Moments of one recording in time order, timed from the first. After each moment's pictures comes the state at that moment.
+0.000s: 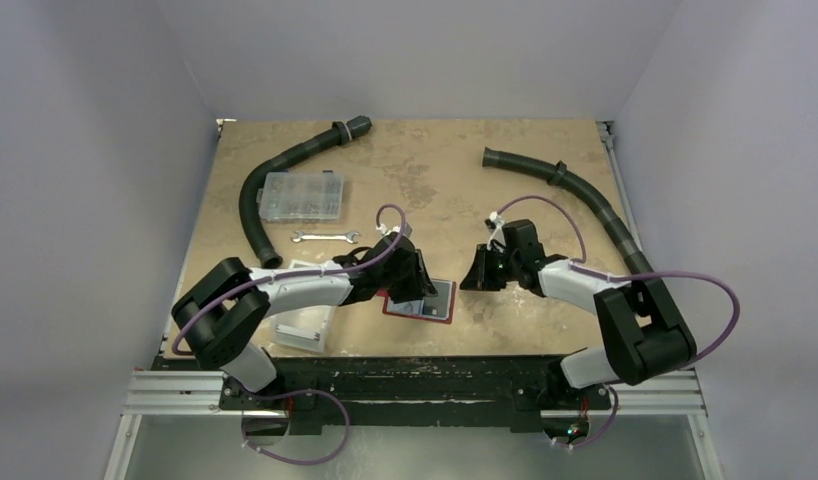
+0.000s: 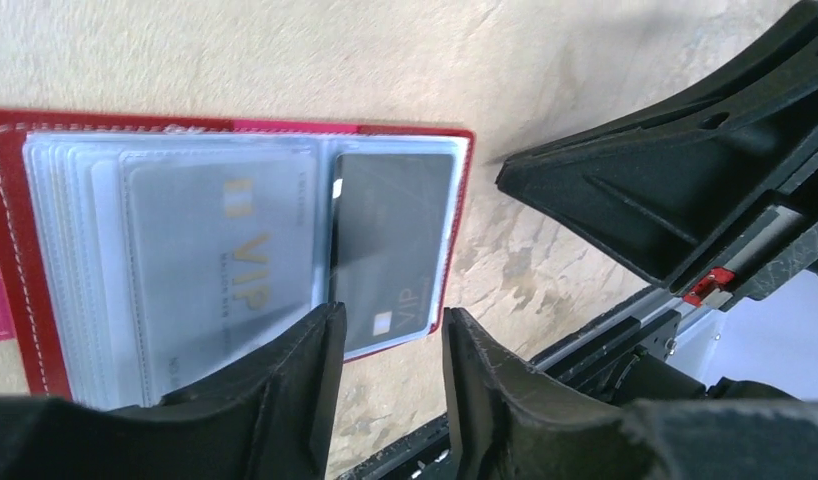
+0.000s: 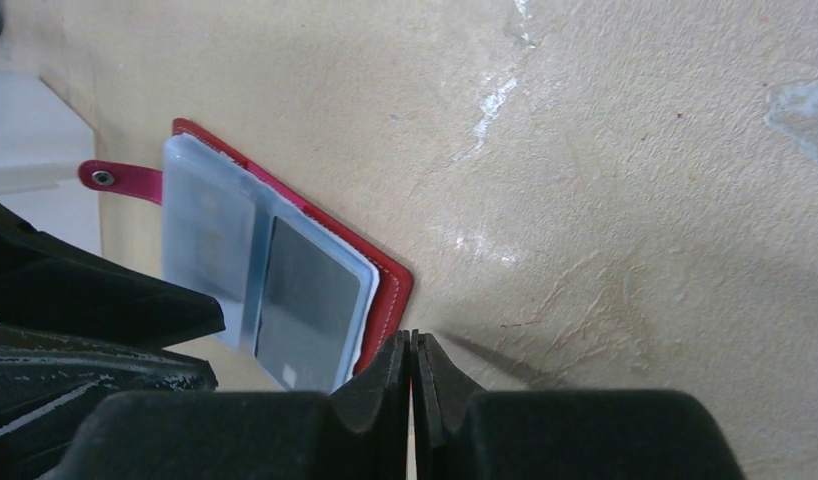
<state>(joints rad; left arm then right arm) -0.89 1.59 0.81 -0.05 0.04 -1.05 0.36 1.46 0.56 -0.02 -0.44 0.48</state>
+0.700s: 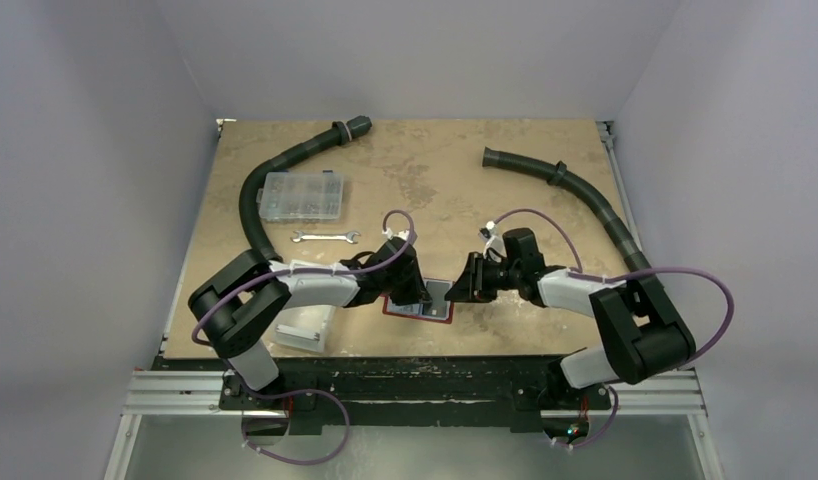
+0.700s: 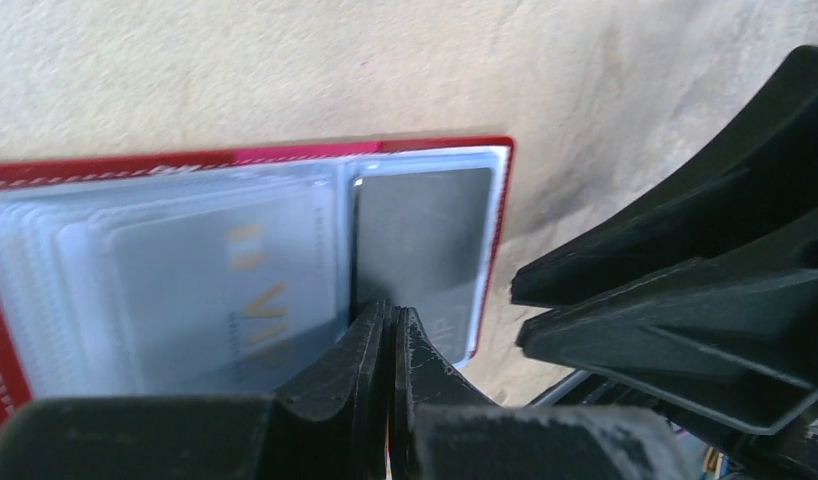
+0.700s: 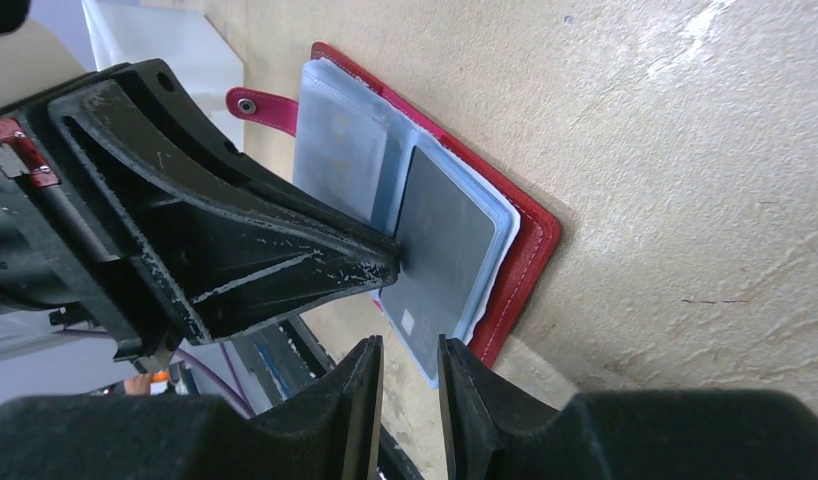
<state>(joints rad) -0.88 1.68 0.80 0.06 0.08 -0.96 0.37 1.43 0.47 0.13 -0.70 0.63</state>
